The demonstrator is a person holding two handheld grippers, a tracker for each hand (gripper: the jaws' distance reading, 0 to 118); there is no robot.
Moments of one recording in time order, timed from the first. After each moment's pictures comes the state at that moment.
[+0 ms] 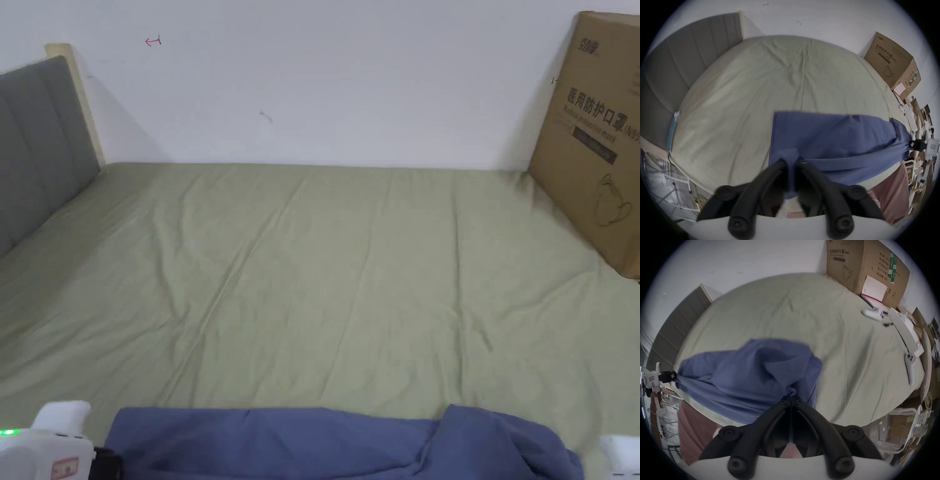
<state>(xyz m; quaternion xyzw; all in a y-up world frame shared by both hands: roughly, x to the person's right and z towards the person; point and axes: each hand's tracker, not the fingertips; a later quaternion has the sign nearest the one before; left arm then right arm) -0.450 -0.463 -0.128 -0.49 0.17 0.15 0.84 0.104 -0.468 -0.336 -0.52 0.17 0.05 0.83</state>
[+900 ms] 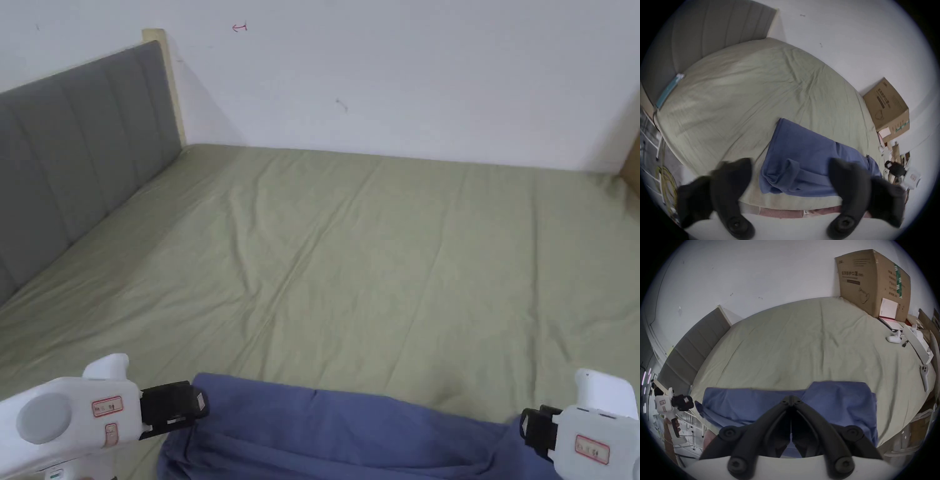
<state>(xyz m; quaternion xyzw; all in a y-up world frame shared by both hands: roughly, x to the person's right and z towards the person) -0.492 -0.455 -0.098 -0.38 0.19 0.36 0.83 -0.022 -0.425 -0.334 -0.42 0.24 -0.02 0.88</state>
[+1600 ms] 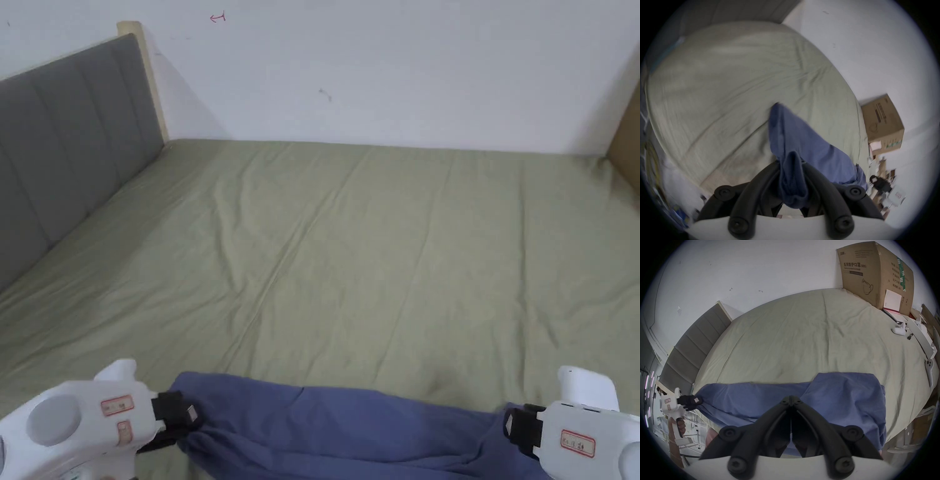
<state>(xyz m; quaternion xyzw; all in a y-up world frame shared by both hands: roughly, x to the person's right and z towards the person) -0.475 -0.460 -0.134 -0.37 0.17 0.37 0.84 -0.010 -0.435 -0.341 -0.45 0.24 -0.04 0.86</state>
